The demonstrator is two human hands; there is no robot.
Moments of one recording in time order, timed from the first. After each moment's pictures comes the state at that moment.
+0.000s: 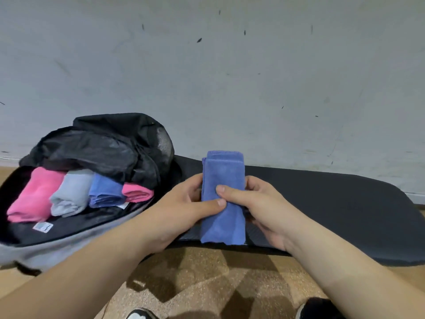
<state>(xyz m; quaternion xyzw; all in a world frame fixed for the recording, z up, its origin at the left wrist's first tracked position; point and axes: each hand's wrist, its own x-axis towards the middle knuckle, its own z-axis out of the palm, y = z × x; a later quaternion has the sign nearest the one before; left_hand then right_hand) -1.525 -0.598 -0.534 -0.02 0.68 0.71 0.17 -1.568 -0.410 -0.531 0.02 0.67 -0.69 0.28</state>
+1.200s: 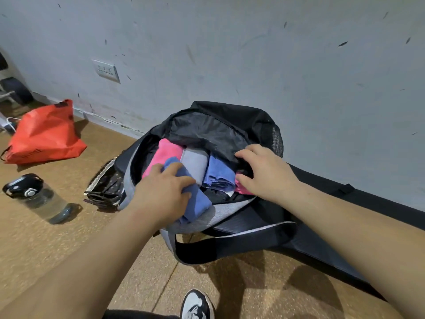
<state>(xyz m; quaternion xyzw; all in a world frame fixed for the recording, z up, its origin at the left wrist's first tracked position) -1.441 -0.850 -0.587 -0.16 0.99 0.02 0.02 -1.614 -0.649 -0.569 -0.42 0.90 -0.13 -0.03</state>
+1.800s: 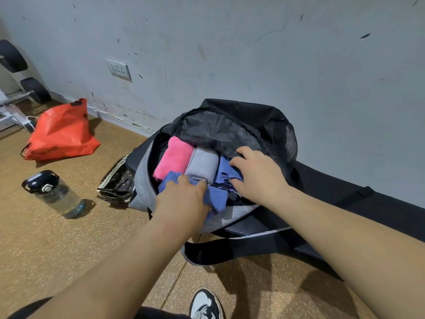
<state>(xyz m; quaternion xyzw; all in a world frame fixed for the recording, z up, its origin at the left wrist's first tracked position) -1.446 -0.811 -0.577 -0.25 0.96 0.02 0.12 -1.603 -0.687 -0.589 -0.45 0.89 -0.07 -0.05</state>
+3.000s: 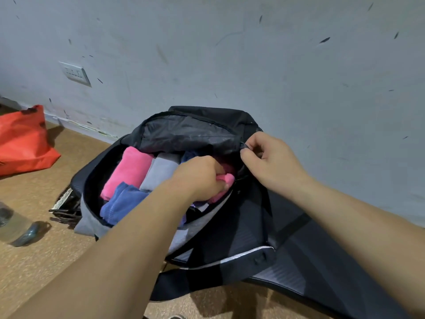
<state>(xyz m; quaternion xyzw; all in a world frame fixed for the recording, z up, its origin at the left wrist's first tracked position) -1.605 -0.786 -0.568 -0.11 0.97 0.19 0.05 -1.685 -0.619 -0.544 -0.30 0.87 -0.39 0.02</state>
